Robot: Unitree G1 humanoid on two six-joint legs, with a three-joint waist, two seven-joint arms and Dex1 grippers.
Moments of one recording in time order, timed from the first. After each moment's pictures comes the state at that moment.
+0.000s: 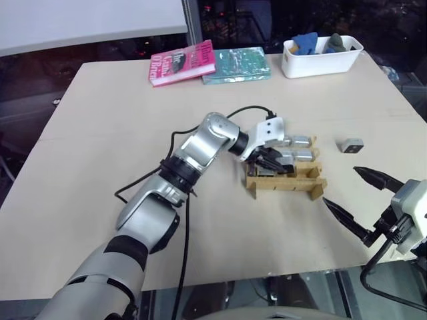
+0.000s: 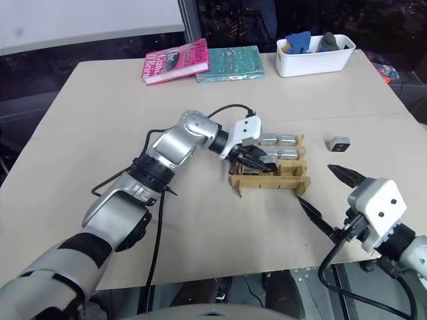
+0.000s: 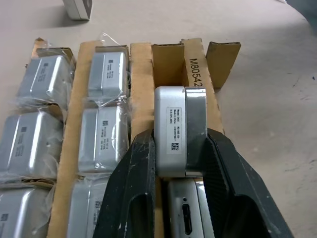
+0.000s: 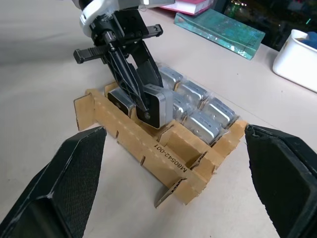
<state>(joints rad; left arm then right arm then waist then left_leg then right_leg) -1.05 0.31 -0.52 0.42 -0.10 0.42 -1.25 0.43 -0.63 -0.52 -0.98 0.56 0.49 0.64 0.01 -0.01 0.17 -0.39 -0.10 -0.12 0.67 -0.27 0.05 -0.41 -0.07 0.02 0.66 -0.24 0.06</state>
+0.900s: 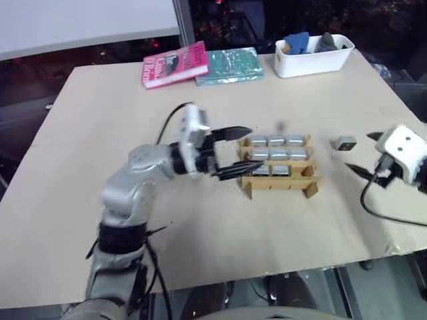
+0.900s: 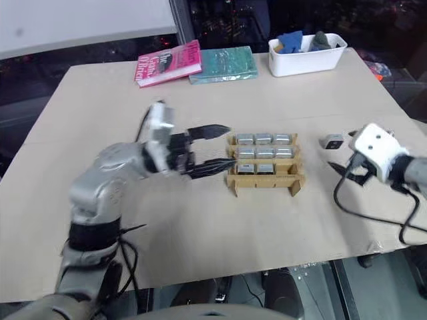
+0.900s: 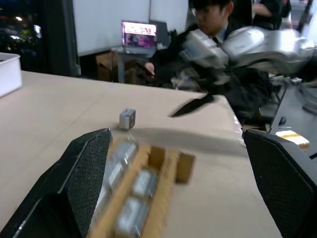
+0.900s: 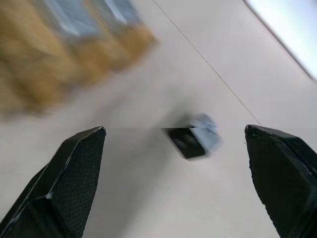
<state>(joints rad) -0.36 0.47 0.14 -0.46 -0.64 0.67 -1.05 -0.34 -1.03 -0.07 0.02 0.16 0.31 0.89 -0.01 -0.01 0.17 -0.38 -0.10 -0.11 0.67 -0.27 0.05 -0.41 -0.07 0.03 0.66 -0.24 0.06</state>
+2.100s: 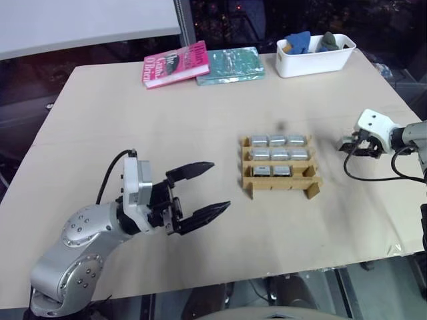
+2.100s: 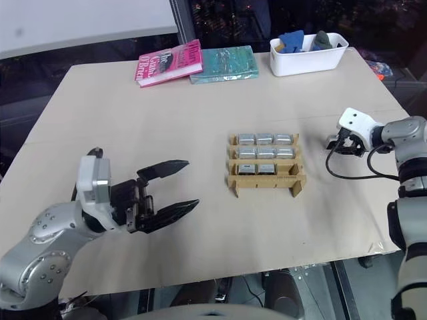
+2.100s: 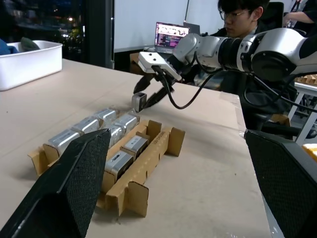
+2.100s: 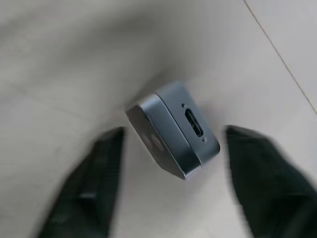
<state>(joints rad) 0.08 0.62 0.26 -0.72 -0.83 0.51 -0.91 -1.02 -0.82 0.20 1.15 -0.21 -0.16 1.08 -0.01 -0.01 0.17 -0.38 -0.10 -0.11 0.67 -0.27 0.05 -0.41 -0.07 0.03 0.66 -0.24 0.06</state>
